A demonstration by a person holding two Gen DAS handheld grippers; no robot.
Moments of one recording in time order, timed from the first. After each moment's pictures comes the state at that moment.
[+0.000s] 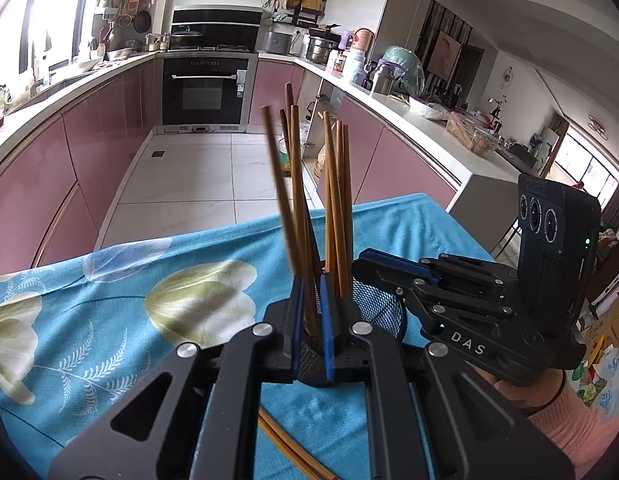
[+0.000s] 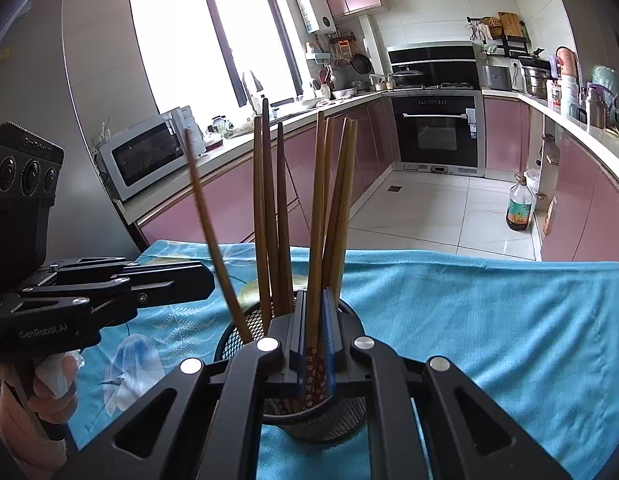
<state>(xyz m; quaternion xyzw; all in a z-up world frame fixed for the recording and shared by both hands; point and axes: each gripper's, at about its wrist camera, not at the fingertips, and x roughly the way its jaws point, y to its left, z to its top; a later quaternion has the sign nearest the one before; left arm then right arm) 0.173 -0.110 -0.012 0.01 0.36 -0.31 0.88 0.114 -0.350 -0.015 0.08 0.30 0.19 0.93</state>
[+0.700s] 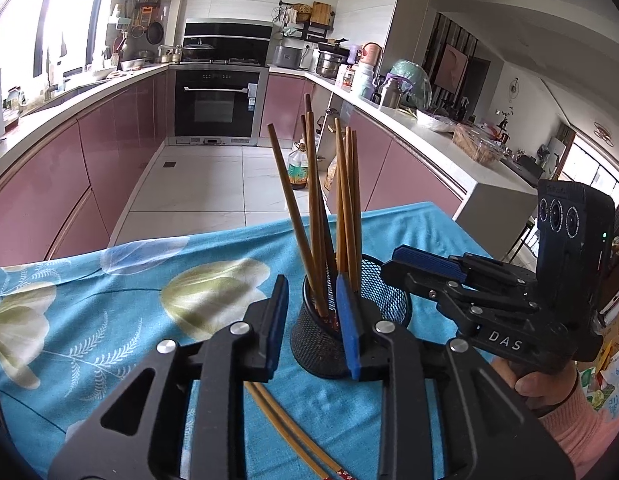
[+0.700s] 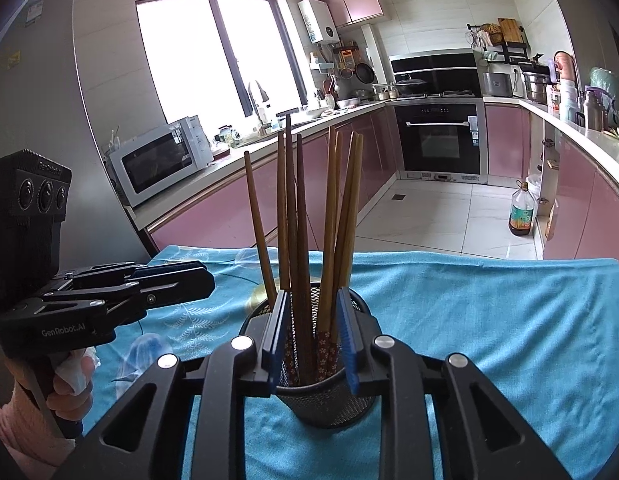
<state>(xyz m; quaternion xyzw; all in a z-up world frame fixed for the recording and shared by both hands) 0.151 -0.091 -0.014 0.00 0.33 -0.29 0.90 0.090 -0.356 -0.007 0.09 0.28 0.20 0.93</state>
